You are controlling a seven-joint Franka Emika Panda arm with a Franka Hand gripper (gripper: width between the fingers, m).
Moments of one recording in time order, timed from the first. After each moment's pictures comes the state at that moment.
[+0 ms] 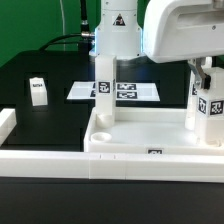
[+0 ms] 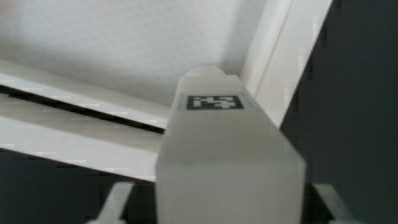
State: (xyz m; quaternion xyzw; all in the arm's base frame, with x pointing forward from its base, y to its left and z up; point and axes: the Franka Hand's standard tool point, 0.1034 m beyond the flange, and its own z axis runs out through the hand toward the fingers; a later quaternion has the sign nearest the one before) arm 0.627 0.101 0.117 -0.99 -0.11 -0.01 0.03
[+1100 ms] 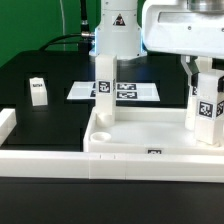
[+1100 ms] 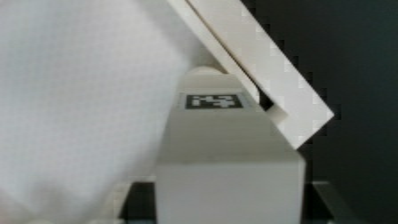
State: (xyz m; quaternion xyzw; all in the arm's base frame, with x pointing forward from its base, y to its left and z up) arm 0.629 0.091 0.114 -0.91 0.42 0.02 0.05
